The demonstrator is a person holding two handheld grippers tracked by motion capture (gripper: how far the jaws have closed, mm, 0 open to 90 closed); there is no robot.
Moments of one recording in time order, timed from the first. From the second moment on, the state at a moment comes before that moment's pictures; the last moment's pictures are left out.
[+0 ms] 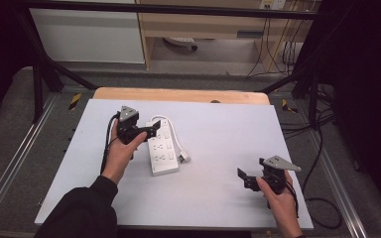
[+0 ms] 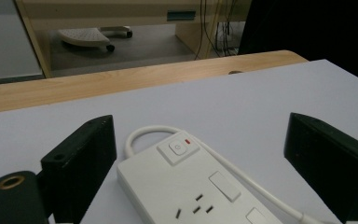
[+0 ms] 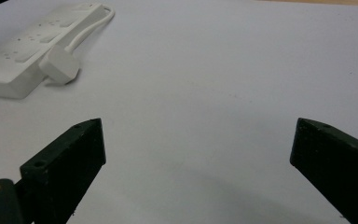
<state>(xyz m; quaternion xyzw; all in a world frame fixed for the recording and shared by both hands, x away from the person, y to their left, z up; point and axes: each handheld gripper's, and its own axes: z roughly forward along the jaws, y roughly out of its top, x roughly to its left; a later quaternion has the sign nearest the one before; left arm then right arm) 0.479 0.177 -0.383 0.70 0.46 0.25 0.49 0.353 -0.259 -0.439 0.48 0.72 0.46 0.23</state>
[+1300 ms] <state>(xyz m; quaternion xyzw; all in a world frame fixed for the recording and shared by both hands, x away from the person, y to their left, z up) 0.535 0.147 -0.399 0.72 0.48 0.26 0.42 0.350 -0.261 -0.438 0.48 0.71 0.46 0.22</state>
